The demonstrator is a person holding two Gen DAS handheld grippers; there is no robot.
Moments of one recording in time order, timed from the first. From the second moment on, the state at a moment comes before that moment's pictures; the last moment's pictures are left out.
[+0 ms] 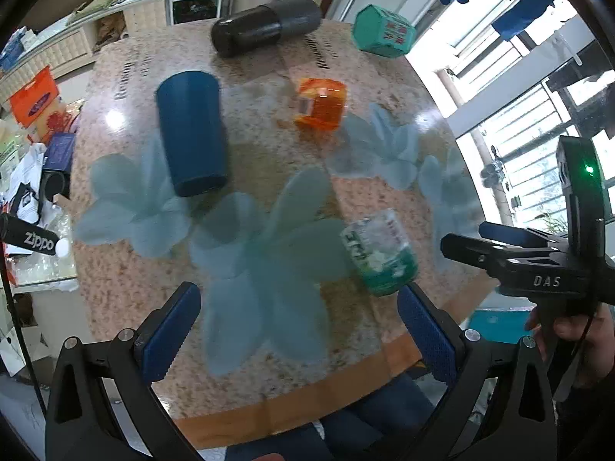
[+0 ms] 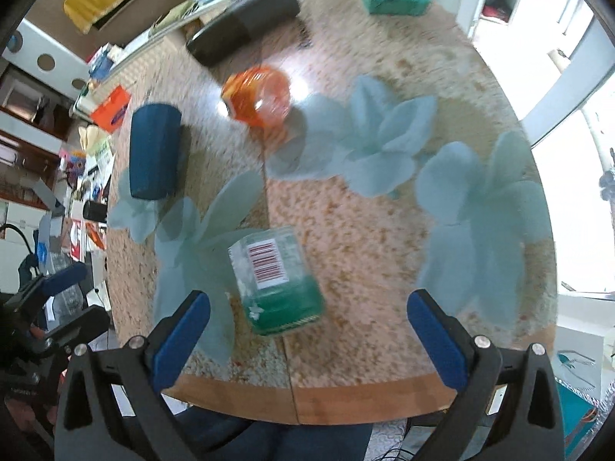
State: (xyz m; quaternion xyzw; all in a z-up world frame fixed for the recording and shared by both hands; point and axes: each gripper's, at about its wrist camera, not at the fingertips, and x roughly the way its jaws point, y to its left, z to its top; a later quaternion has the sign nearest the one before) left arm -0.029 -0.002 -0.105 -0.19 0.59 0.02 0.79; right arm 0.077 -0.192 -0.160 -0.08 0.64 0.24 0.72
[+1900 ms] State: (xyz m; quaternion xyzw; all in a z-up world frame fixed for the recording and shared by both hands) left arm 0.054 -0.062 -0.237 -0.40 0.65 0.19 0.61; right arm 0.187 -0.289 -0.178 -0.09 0.68 0.33 0.65
